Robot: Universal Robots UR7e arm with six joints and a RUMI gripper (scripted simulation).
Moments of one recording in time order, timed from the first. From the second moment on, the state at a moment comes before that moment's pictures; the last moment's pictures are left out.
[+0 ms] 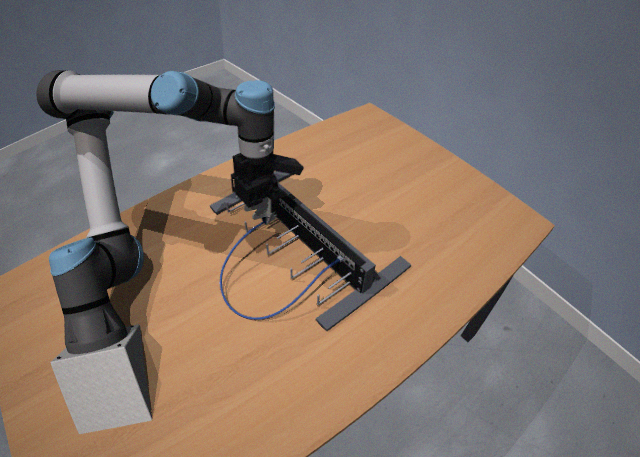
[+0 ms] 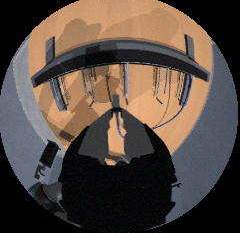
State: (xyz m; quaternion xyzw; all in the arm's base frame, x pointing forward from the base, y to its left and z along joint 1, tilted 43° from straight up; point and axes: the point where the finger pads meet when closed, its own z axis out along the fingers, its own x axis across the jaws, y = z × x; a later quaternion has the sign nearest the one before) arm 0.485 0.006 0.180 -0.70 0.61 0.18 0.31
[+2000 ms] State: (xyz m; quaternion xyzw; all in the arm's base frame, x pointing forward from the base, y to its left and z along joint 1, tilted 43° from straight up) arm 0.523 0.022 0.172 -0.70 0.61 0.18 0.31
